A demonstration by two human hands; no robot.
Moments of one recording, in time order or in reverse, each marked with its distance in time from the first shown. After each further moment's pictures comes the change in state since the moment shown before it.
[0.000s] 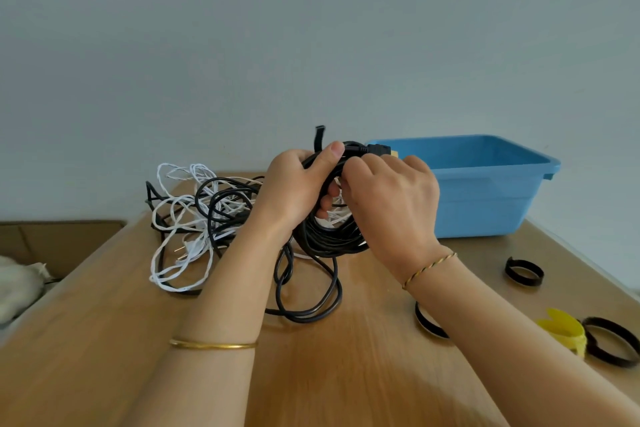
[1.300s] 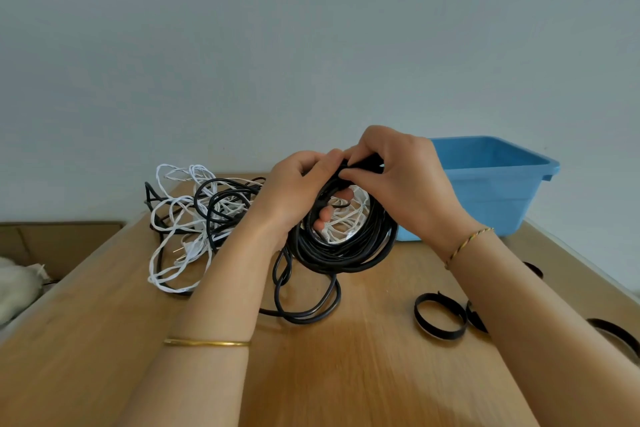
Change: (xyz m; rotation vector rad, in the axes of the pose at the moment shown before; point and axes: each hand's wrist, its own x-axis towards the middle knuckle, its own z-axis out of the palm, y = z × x) left_hand -0.003 -0.004 -0.002 -0.219 -0.126 -0.128; right_hand 0.019 0.024 -0.018 0.759 -0.418 0.339
